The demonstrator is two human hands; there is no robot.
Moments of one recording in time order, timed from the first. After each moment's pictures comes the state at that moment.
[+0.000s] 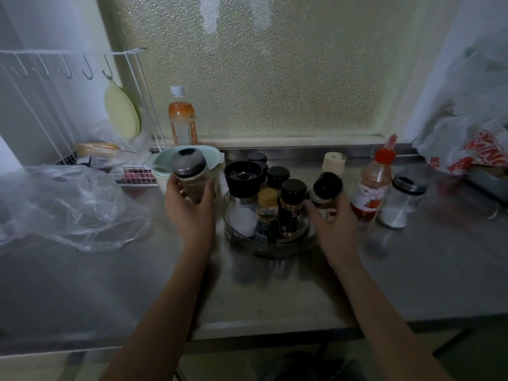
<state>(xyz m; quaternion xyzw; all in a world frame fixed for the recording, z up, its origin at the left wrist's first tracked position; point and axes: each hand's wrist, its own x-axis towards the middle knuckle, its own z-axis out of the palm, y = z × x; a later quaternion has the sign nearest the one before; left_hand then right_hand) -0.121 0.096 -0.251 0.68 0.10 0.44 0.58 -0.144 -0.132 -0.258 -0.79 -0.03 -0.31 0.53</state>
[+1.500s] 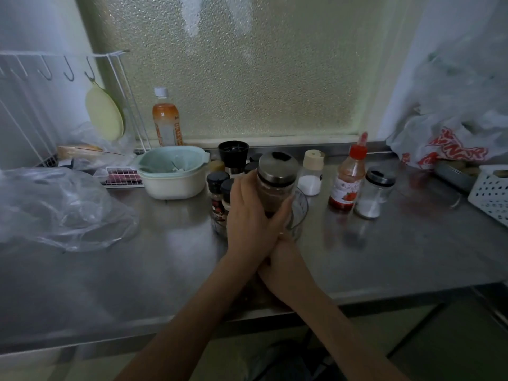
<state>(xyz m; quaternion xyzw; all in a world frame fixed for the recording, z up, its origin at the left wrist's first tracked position) -0.187 -0.002 -0.222 0.81 -0.14 0.37 0.44 -0.216 -0.074 -0.267 -0.88 -0.18 -0.22 0.39</state>
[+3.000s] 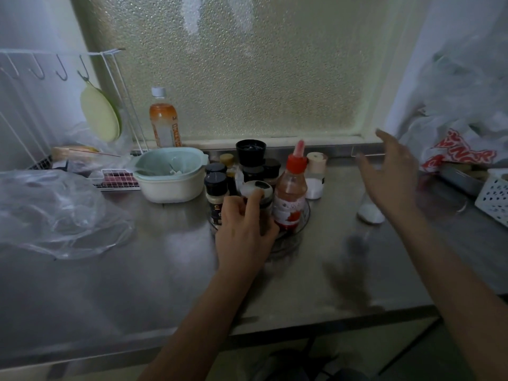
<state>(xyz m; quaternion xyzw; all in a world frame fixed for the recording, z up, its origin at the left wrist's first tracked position) -0.174 0.010 -0.252 0.87 -0.10 0.39 0.28 -0.125 -0.229 -0.176 -0.88 0.05 -0.38 0.28</state>
